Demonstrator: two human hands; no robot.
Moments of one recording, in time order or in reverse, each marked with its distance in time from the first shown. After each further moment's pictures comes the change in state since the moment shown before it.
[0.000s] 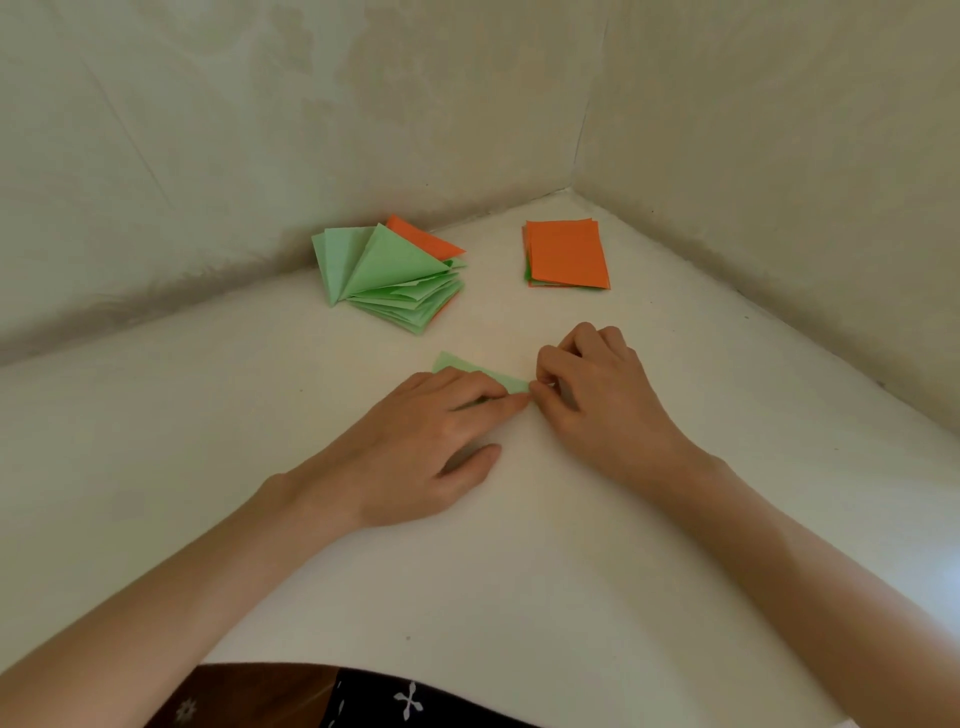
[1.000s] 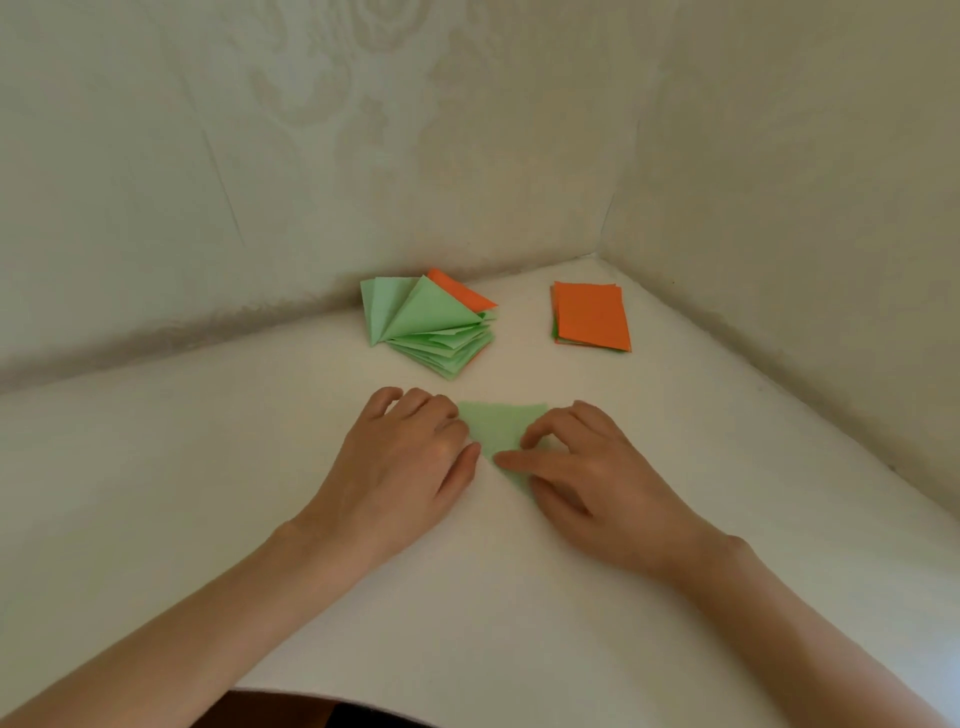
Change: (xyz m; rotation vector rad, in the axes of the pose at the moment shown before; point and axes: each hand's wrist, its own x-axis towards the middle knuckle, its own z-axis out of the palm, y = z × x) left_hand -0.014 -0.003 -0.012 0.335 0.160 -0.336; right_hand -0.008 -0.018 -0.015 0.034 -0.201 -0.370
